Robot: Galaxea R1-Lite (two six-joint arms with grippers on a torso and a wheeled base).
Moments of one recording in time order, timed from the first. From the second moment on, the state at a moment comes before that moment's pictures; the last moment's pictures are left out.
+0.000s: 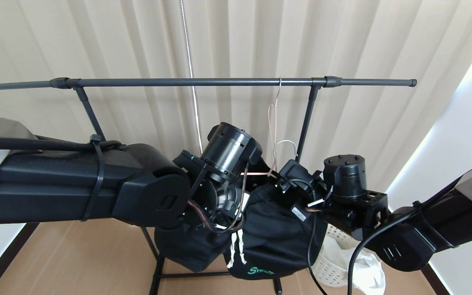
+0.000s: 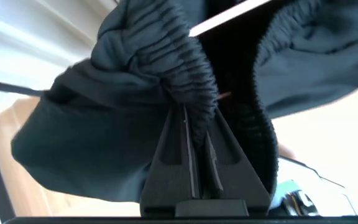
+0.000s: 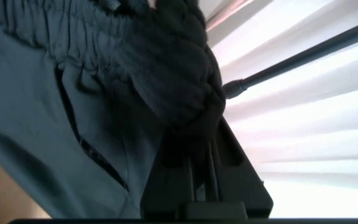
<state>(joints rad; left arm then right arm) -0.81 1.95 -1.36 0.21 0.44 -0.10 0.57 2.00 -0.81 -0.78 -0.23 -0.50</state>
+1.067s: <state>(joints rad) -0.87 1.98 -1.40 0.21 0.32 -0.27 0.59 2.01 -0.83 -0.89 -0.17 -0.41</state>
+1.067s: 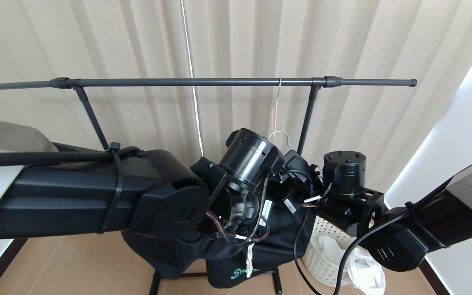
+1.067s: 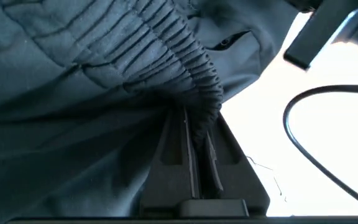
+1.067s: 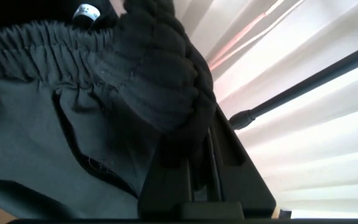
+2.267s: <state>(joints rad) -0.77 1.90 -1.33 0.21 0.39 -0.27 0.58 1.95 -0.79 -1.04 -0.20 -0.46</state>
